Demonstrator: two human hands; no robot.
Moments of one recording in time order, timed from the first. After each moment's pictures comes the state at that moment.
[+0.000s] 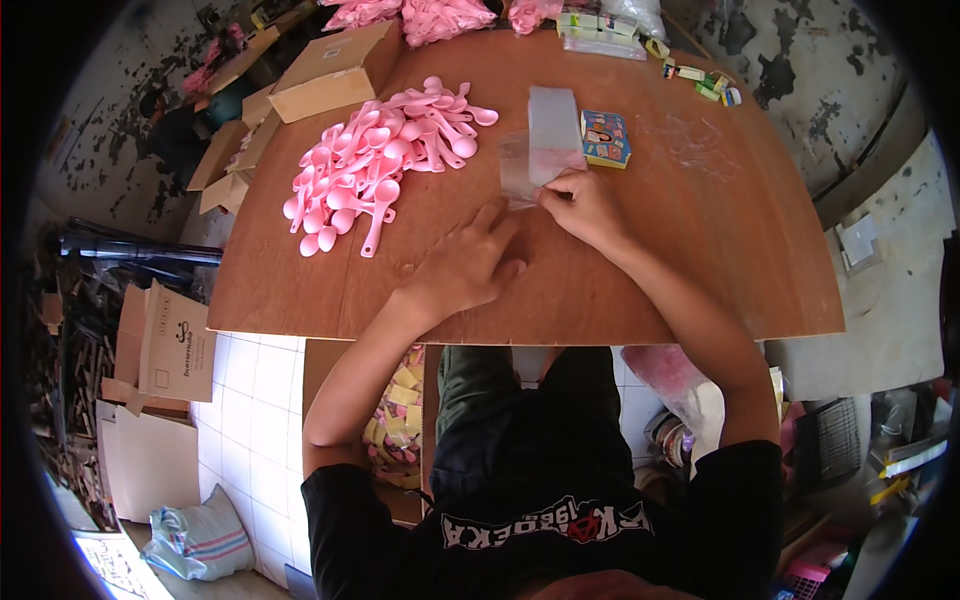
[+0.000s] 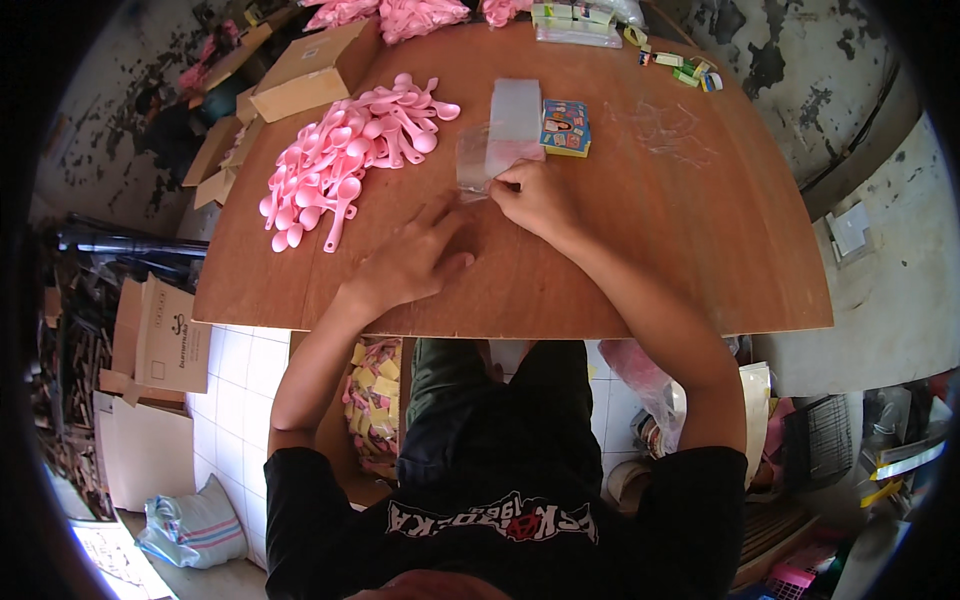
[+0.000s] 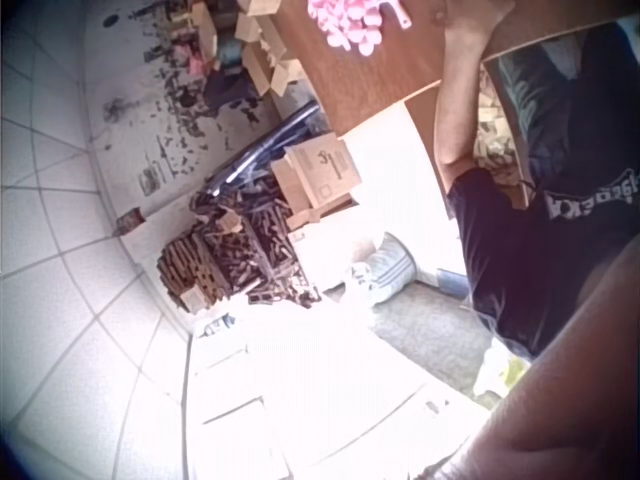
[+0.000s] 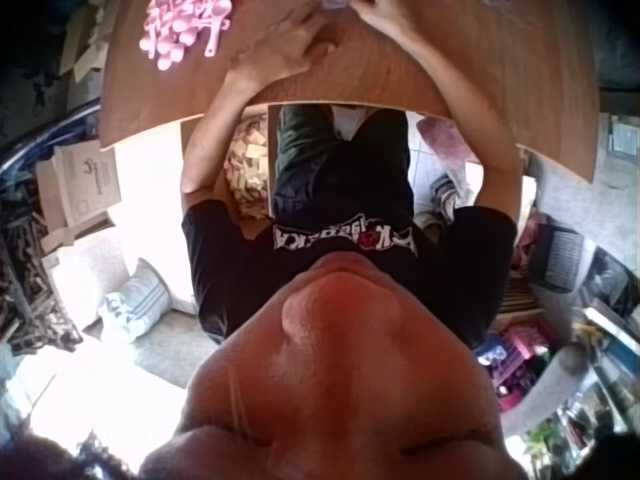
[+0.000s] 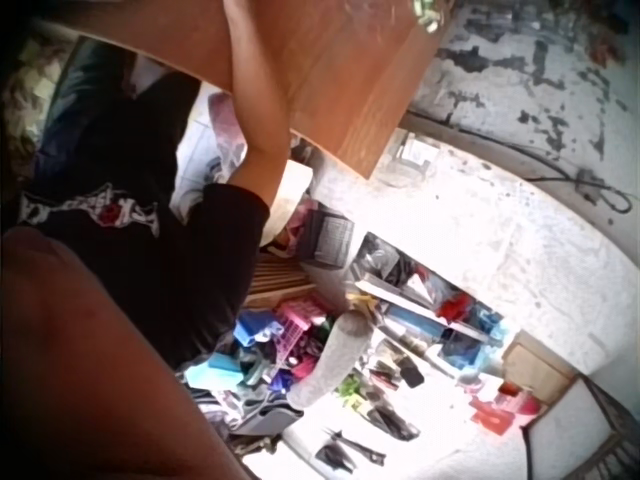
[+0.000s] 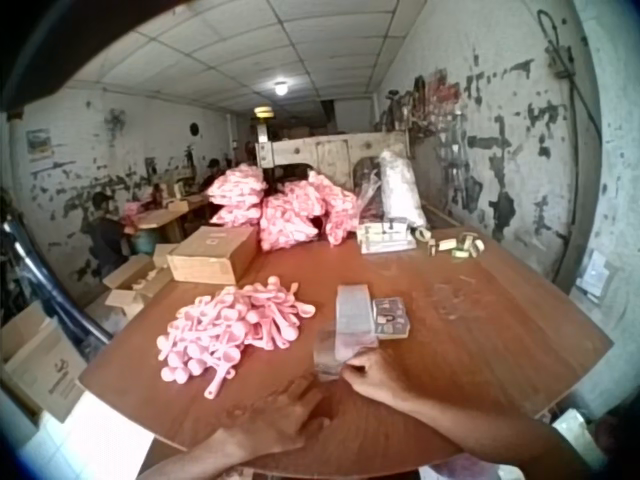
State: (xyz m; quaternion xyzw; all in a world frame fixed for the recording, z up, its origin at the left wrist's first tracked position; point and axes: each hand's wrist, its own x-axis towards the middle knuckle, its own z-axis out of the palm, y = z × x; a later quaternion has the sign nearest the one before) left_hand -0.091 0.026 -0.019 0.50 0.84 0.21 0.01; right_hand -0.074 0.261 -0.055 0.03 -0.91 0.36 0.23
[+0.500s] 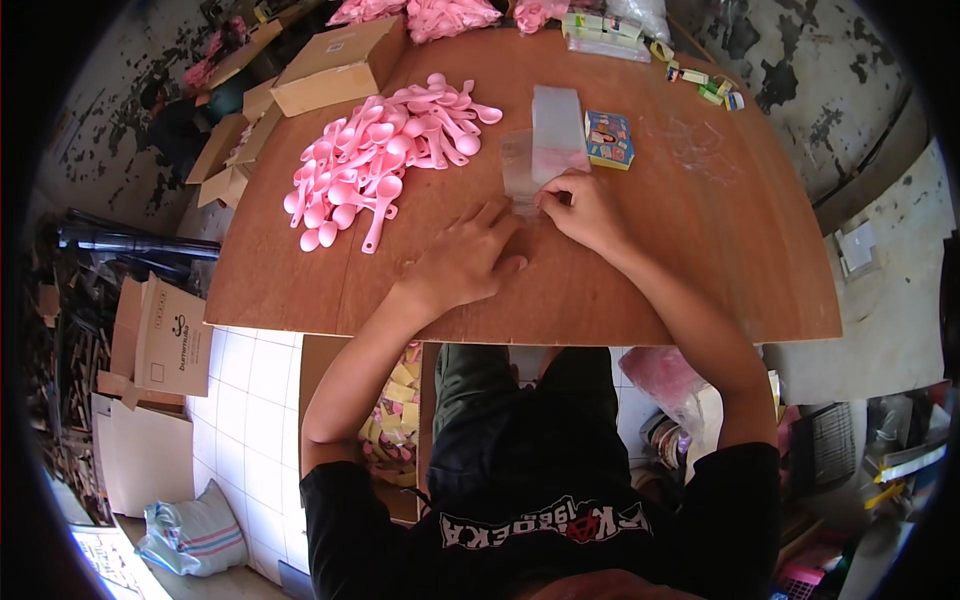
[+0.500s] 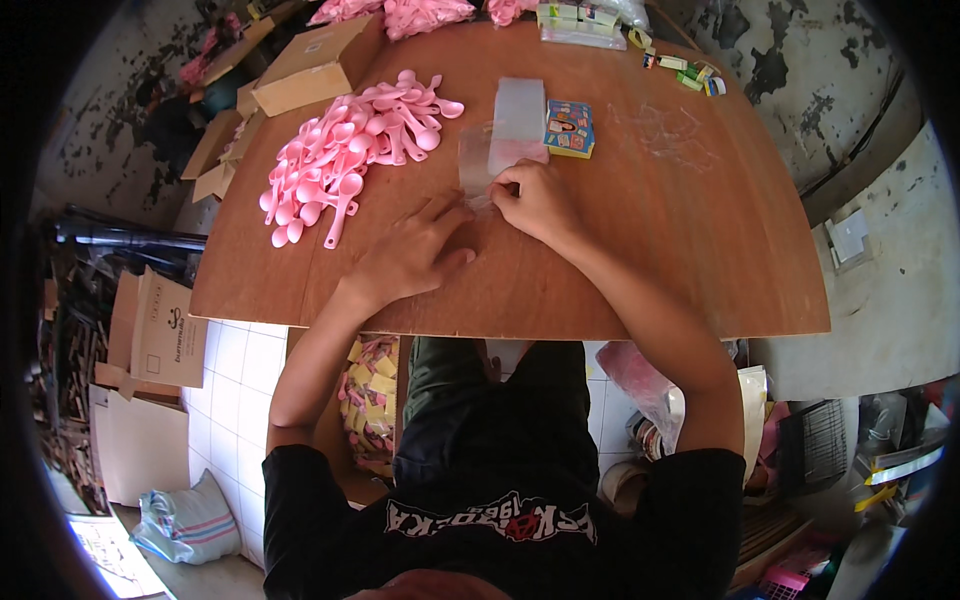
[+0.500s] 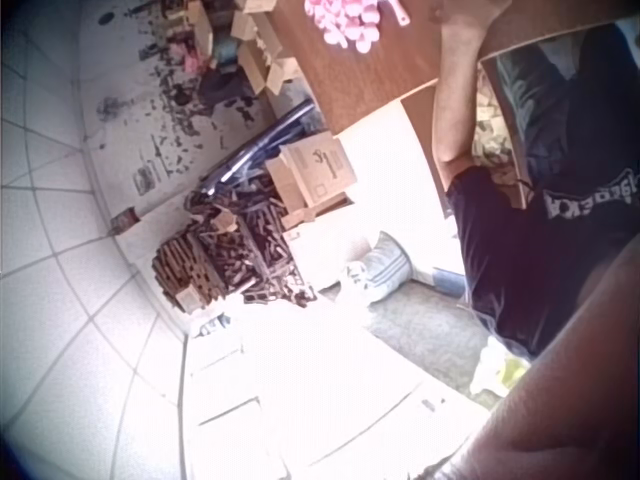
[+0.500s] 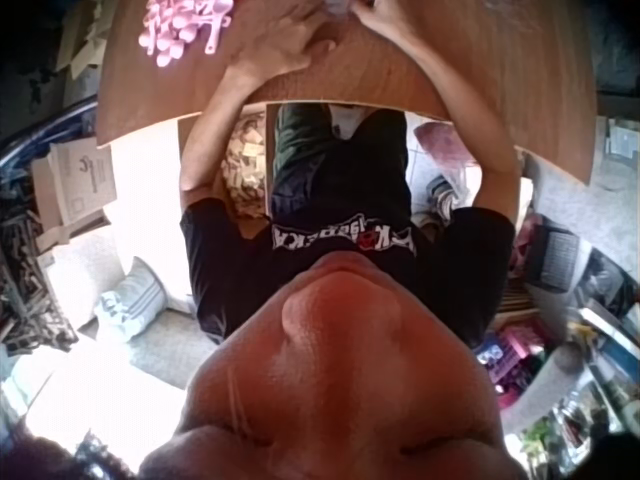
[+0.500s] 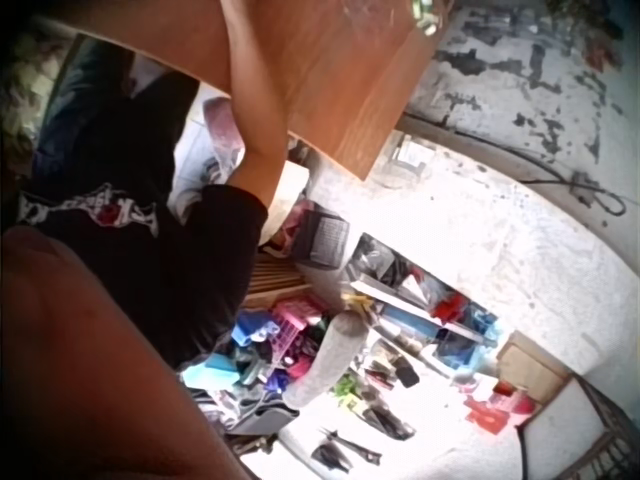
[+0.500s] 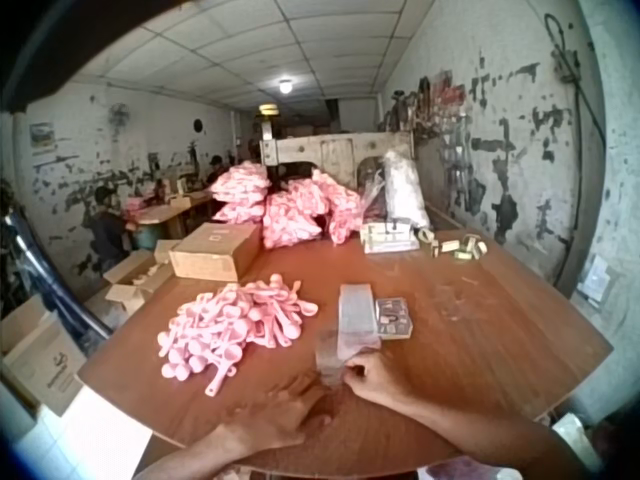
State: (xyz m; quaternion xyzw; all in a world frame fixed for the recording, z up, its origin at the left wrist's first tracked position) left_hand -0.097 0.024 -0.022 0.52 0.83 0.21 -0.04; right_hand -0.073 0.256 -0.054 0.04 -0.90 0.37 0.22
